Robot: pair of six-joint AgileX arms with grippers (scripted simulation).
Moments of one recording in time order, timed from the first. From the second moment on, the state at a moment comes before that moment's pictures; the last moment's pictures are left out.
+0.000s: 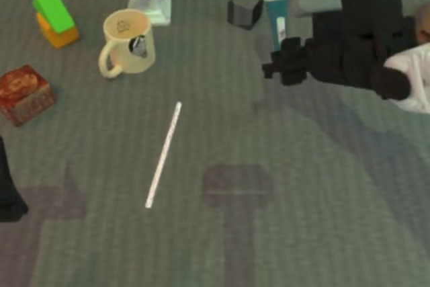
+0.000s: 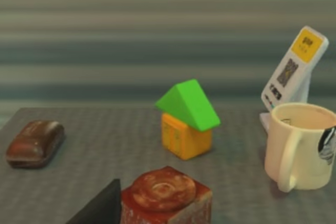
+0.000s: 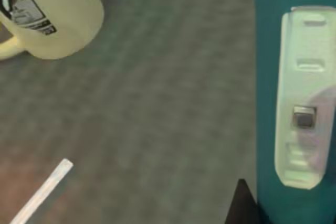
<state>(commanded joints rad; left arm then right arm) 0.00 0.00 0.00 0.00 0.00 0.00 0.40 1.90 1.10 0.21 -0.20 0.19</state>
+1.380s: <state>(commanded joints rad) 0.00 0.00 0.00 0.00 0.00 0.00 0.58 1.64 0.76 0.98 -0.20 0.04</state>
